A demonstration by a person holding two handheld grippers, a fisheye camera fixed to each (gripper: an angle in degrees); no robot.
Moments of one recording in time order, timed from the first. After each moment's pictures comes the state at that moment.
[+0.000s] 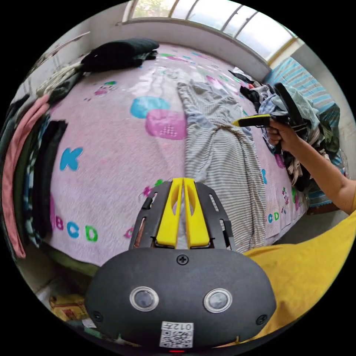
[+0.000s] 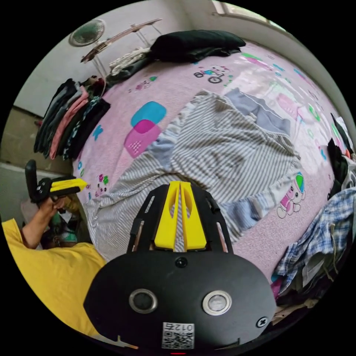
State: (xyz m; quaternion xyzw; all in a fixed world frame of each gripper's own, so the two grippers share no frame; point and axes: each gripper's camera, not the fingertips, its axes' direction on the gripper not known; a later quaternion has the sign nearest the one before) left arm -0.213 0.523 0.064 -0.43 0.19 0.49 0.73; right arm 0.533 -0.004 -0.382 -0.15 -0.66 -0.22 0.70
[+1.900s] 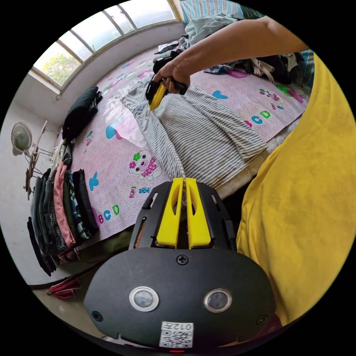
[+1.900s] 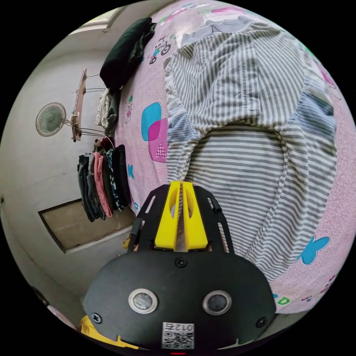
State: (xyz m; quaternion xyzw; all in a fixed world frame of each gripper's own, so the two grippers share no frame) left arm -0.220 0.577 -0.364 -0.29 0.16 0.75 0.57; right arm 0.470 0.149 -0.298 -0.40 -0.75 0.04 0.53
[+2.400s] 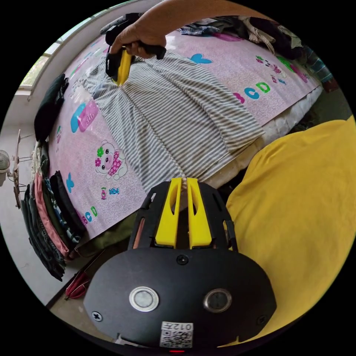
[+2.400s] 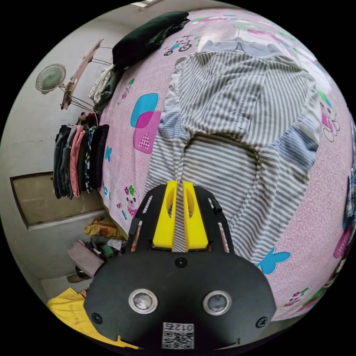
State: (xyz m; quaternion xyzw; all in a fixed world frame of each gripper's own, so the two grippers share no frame) left arm -0.186 0.677 -0.309 -0.39 0.09 0.78 0.48; right arm 0.476 0.205 -0.308 -0.32 -0.72 -0.07 0.62
